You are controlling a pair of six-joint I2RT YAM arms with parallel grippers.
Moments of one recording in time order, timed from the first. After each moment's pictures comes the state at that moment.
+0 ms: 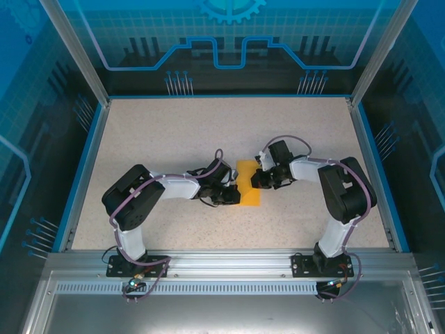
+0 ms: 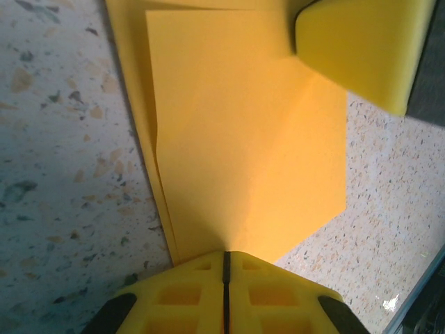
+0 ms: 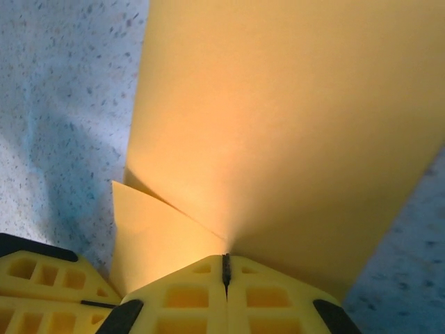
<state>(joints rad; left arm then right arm) -0.71 1.84 0.91 -0.09 0.42 -0.72 0.34 1.79 0.91 -0.30 -0.53 0.27</state>
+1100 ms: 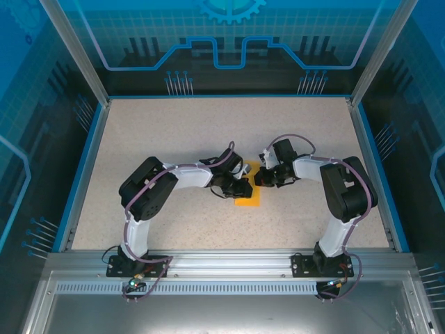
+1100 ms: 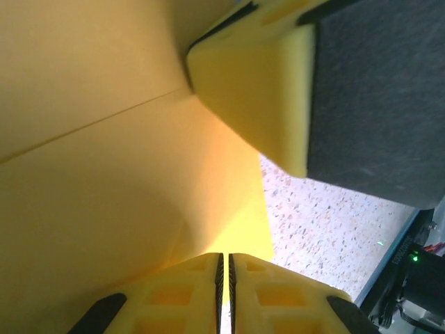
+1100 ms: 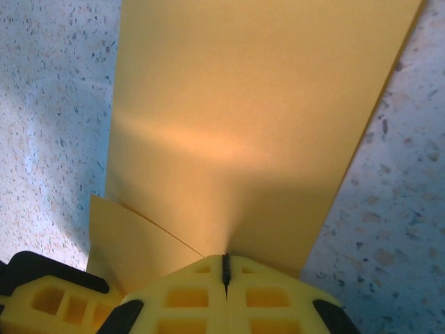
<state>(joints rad) -0.71 2.00 1.17 -0.22 0.57 -0.66 0.31 1.80 0.91 -0.30 -0.55 0.26</state>
